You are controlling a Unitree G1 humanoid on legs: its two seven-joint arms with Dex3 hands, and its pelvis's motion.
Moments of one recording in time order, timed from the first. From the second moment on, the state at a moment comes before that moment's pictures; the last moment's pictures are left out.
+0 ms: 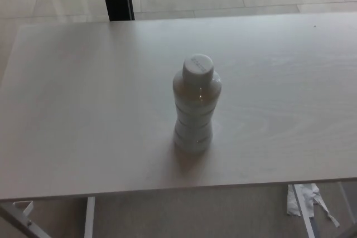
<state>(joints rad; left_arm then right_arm) 0.16 0.55 0.45 0.72 -0.14 0.01 -0.22 0.44 -0.38 -0.63 0.36 0.14 -0.02 0.12</state>
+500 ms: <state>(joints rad) -0.01 0.58 0.70 0.40 -0.22 0.15 -0.09 0.46 -0.38 -0.77 0.23 0.30 -0.02 0.19</state>
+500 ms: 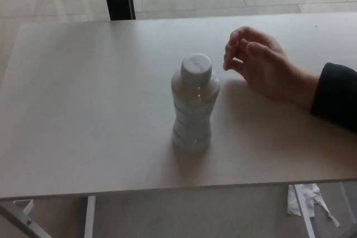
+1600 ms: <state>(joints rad) -0.16 0.42 -0.20 -0.20 -0.11 0.45 -0.07 0.41 -0.39 -0.77 0.30 0.39 -0.03 0.27</state>
